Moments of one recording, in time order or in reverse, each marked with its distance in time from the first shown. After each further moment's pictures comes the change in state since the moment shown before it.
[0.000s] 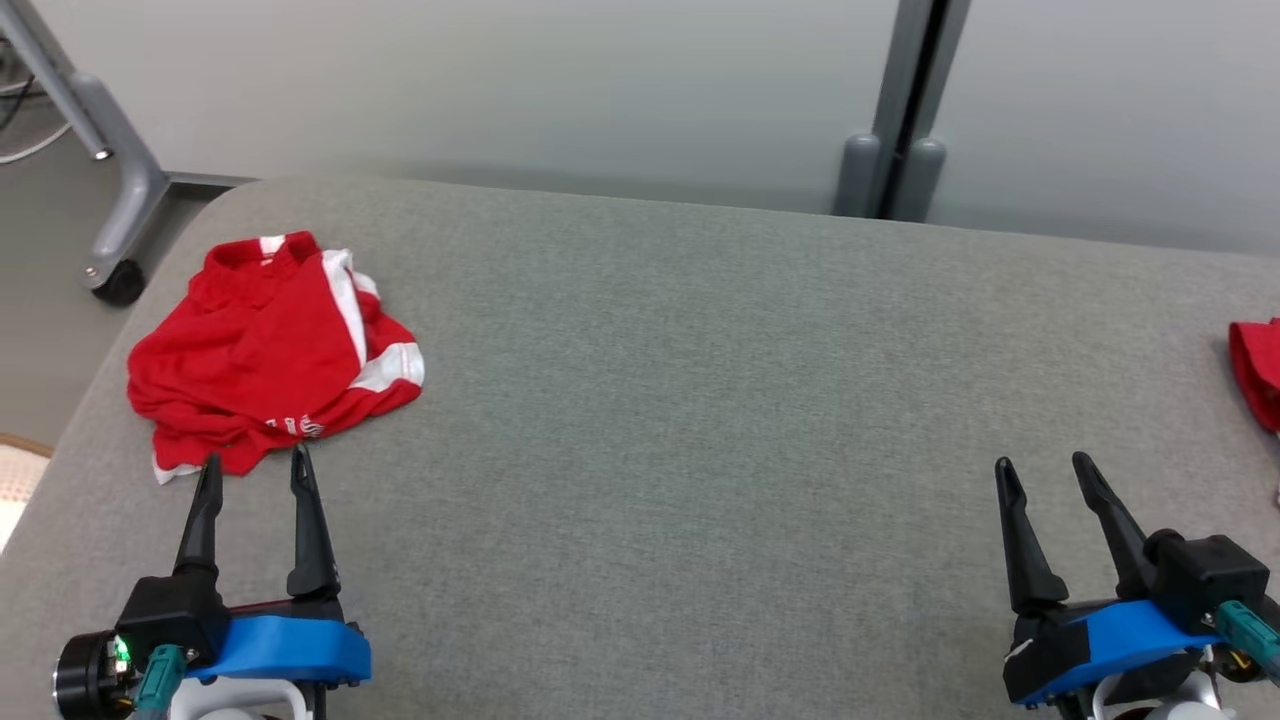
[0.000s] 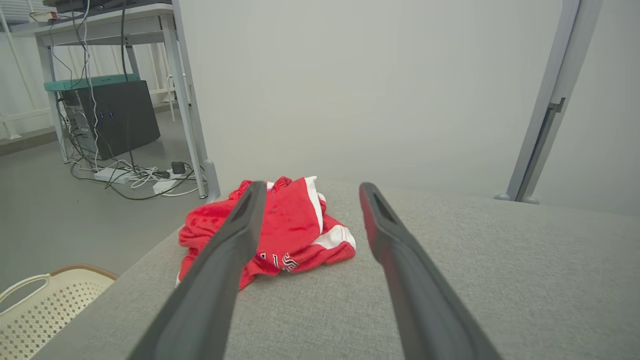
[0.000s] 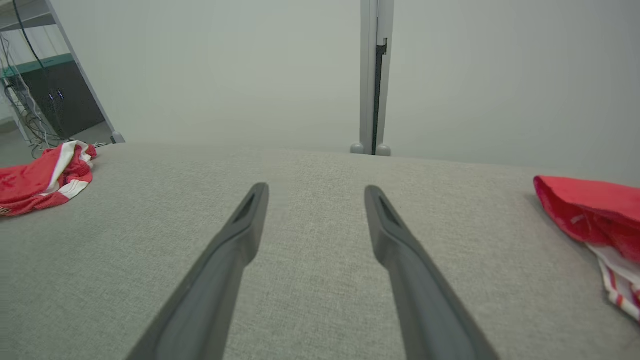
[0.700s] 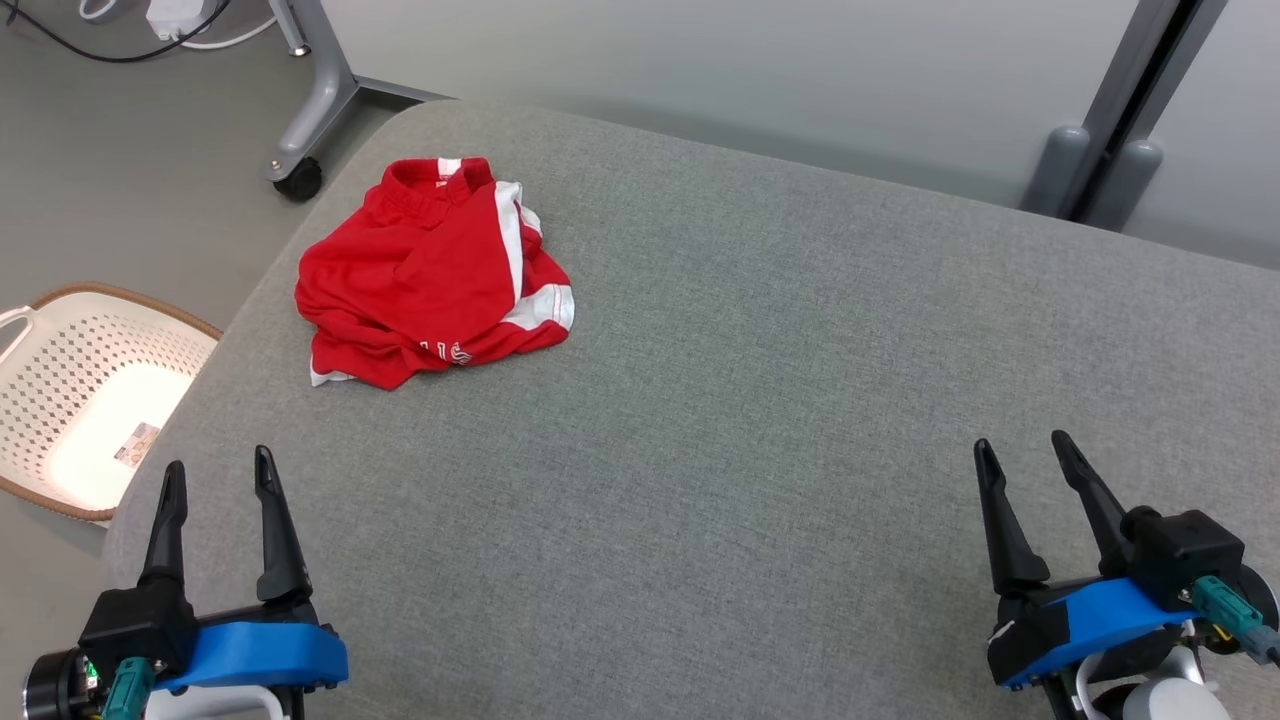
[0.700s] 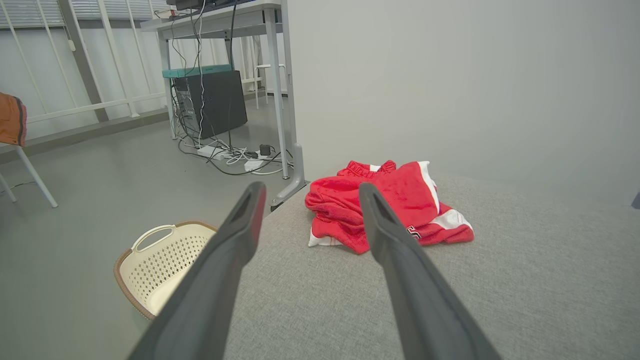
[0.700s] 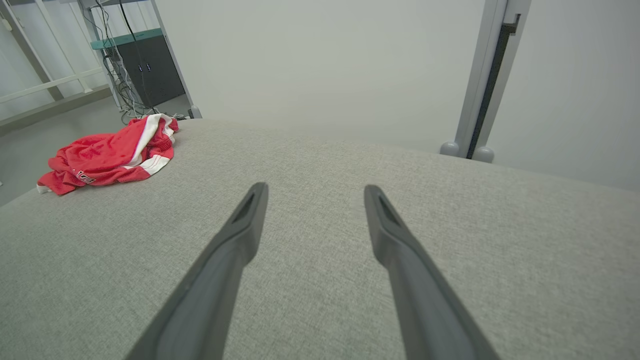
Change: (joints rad) left arm 0.013 0.001 0.040 -0.024 -0.017 0.018 0.000; right arm -0.040 -0.007 0.033 0.013 -0.016 0.000 0.011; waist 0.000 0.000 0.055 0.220
